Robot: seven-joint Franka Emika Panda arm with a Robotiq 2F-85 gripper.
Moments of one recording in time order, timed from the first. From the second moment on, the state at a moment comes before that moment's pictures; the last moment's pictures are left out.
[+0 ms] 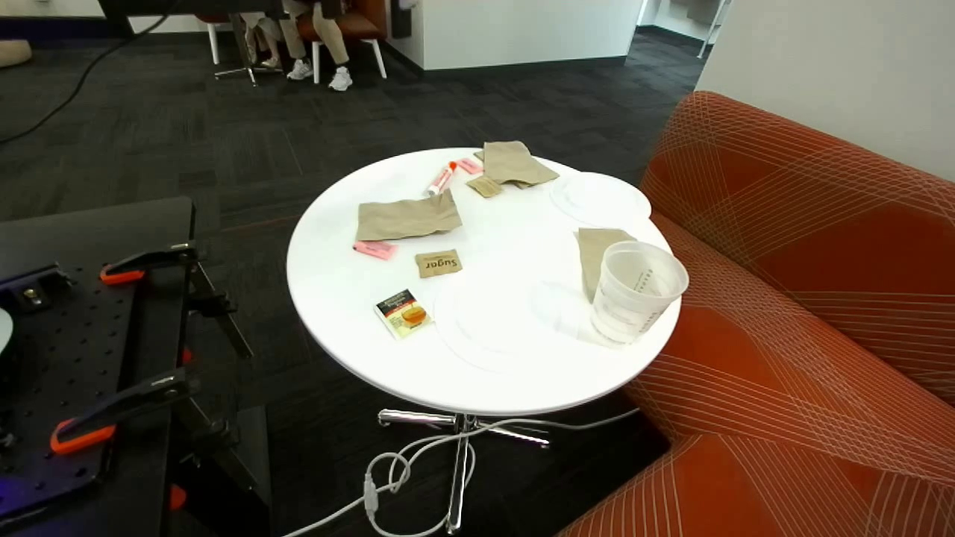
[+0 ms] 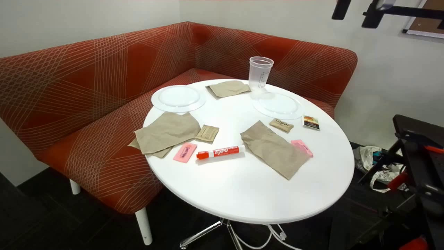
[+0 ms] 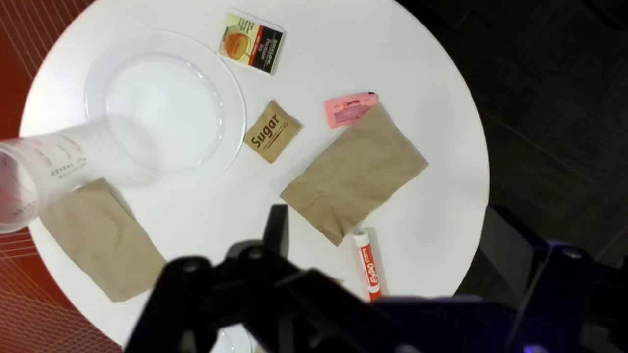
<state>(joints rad) 0.13 -0.21 -0.01 -2.37 0.00 2.15 -0.47</state>
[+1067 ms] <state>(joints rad) 0.13 0.44 0.12 -1.91 -0.22 2.26 -0.44</state>
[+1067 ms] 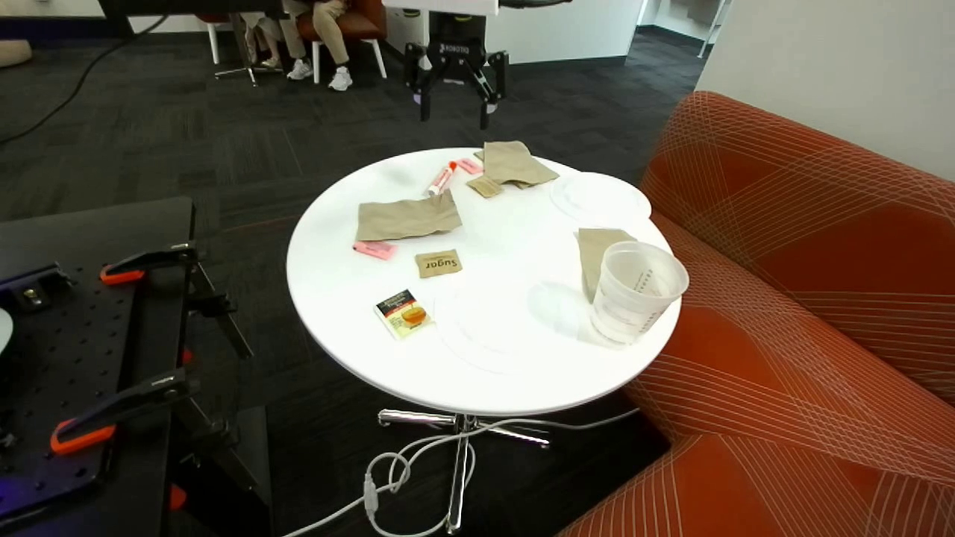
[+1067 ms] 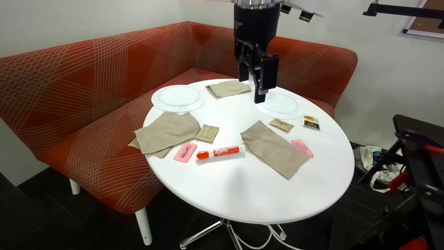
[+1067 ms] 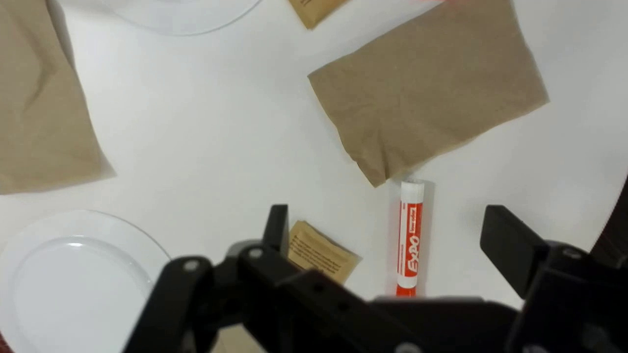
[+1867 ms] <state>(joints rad) 0.13 0.67 0.16 -1.76 -0.21 2.36 -0.45</state>
